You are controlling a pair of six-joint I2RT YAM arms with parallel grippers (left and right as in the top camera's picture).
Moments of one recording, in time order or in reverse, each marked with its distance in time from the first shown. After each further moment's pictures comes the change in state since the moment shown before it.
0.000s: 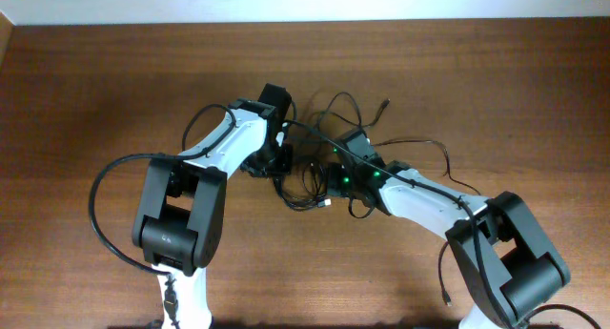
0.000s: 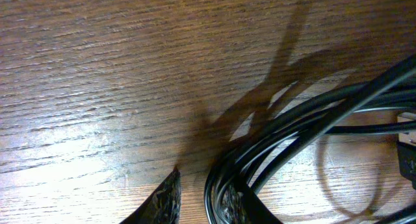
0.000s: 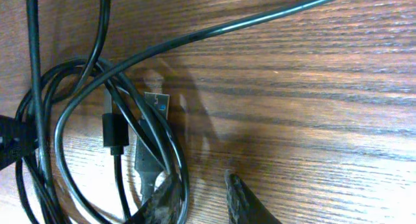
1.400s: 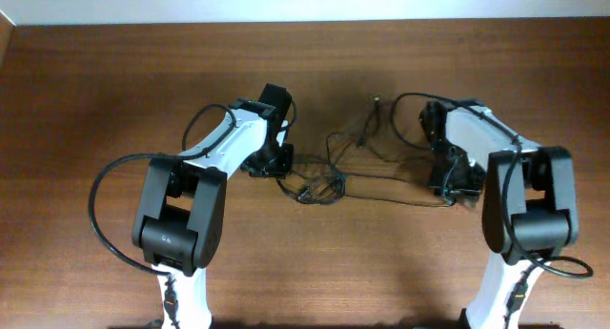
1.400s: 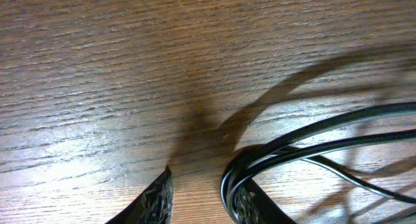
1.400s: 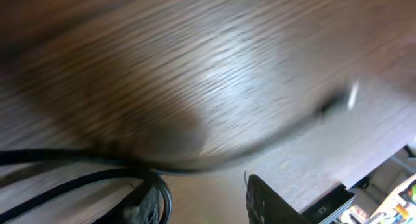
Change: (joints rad) left arm 0.000 0.000 -0.001 0.000 -0.002 0.000; right arm -0.492 0.236 0.372 -1.005 0.427 -0.144
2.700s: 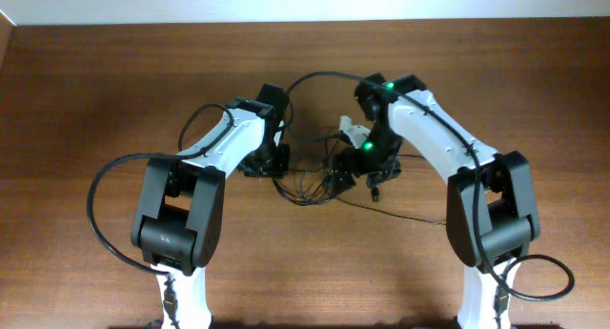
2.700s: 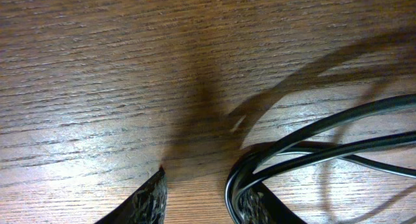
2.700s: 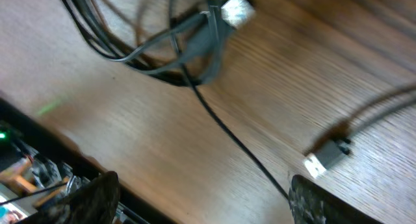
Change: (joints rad) left arm 0.011 0.000 0.000 -0.010 -0.032 0.000; right arm 0.310 0.020 0.291 -0.052 -0.793 -0.597
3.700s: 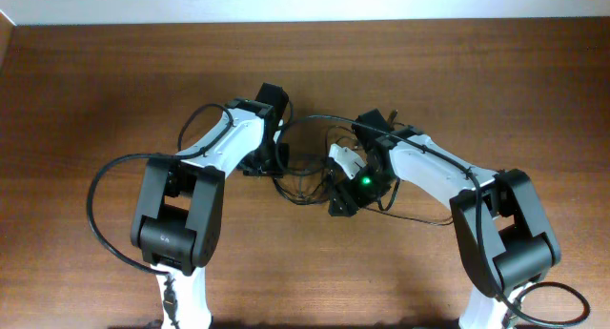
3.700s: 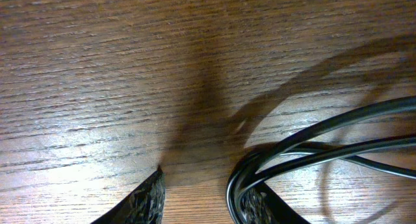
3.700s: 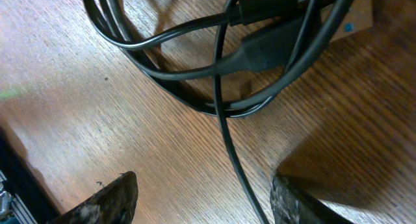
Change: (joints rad) left arm 0.003 0.000 -0.001 0.011 -0.008 0.000; right arm 0.047 -0.152 -0.442 0.500 -0.080 -0.132
